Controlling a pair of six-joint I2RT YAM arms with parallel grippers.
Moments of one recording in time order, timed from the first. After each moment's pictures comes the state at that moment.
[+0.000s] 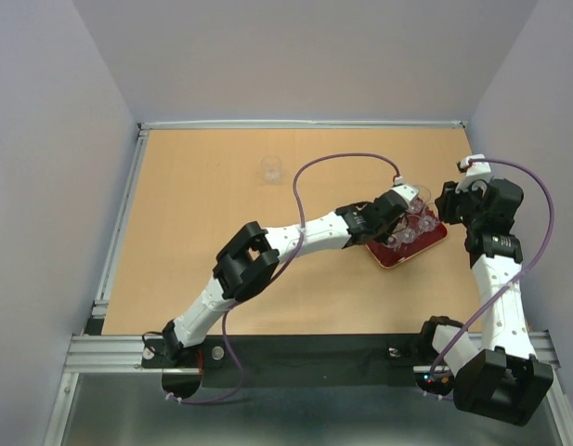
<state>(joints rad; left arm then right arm) -1.11 2.26 1.93 -0.36 -0.22 -0.27 -0.28 0.93 0.80 -0.30 -0.38 -0.22</state>
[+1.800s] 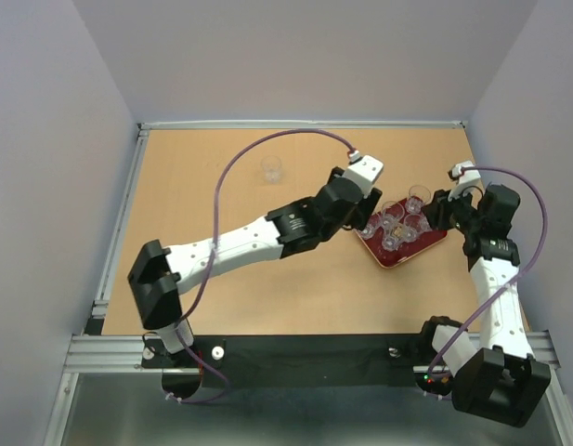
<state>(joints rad) -1.13 1.71 1.55 -0.22 -0.40 -0.20 -0.29 0.91 0.75 -0.29 -0.56 -0.25</state>
